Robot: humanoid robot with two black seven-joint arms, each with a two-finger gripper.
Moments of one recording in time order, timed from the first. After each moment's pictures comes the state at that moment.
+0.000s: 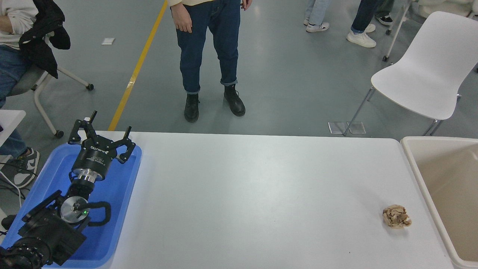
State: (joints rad) left arm -0.60 0.23 -0.89 -0.31 -0.13 -0.77 -0.36; right arm 1.58 -1.07 -1.21 0.75 -0.44 0.72 -0.01
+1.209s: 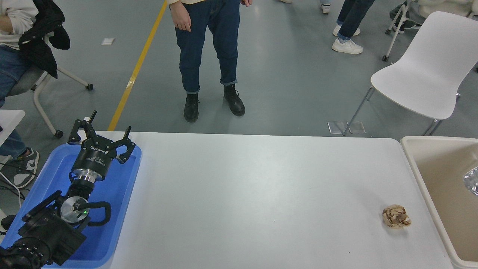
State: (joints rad) left arm -0.60 0.23 -0.89 -0.31 -0.13 -0.77 -0.37; right arm 0.64 -0.64 -0.51 0.13 -0.35 0.02 -0.01
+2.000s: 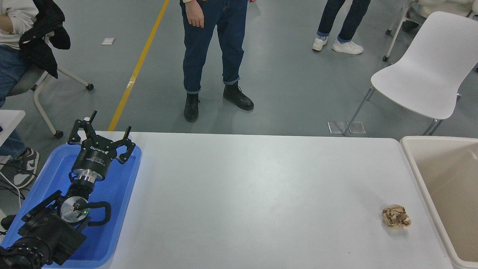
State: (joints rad) left arm -0.60 0.23 -0.89 -0.31 -0.13 -0.77 -0.37; right arm 0.66 -0.65 -0.51 0.21 -0.36 -0.08 -0.01
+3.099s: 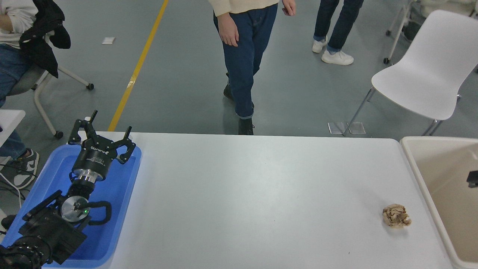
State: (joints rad) left arm -0.60 0.23 -0.89 -0.31 -0.13 -0.77 -0.36; right arm 1.85 -0.83 -1.41 1.21 -0.43 0.45 -0.01
